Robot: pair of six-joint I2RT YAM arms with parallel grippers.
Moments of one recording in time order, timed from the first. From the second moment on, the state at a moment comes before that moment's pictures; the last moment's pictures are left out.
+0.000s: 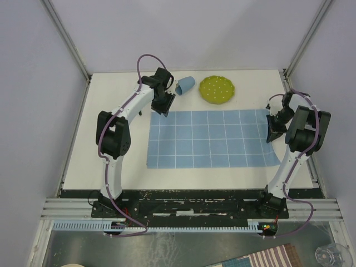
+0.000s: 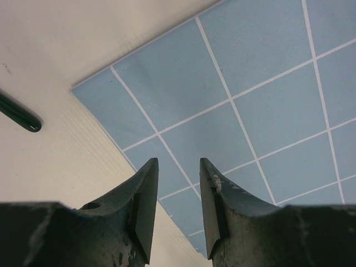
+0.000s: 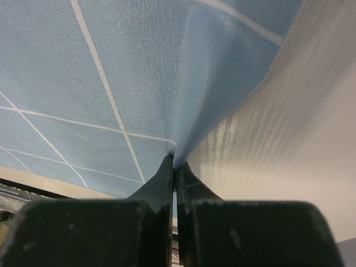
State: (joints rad) left arm -0.42 2.13 1.92 -0.97 0.03 0.05; right arm -0.33 2.15 1.58 -1.13 -0.20 -0.33
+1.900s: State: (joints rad) left arm -0.42 2.15 1.94 -0.98 0.14 0.05; right arm 0.16 2.42 2.21 -1.60 -0.55 -0.62
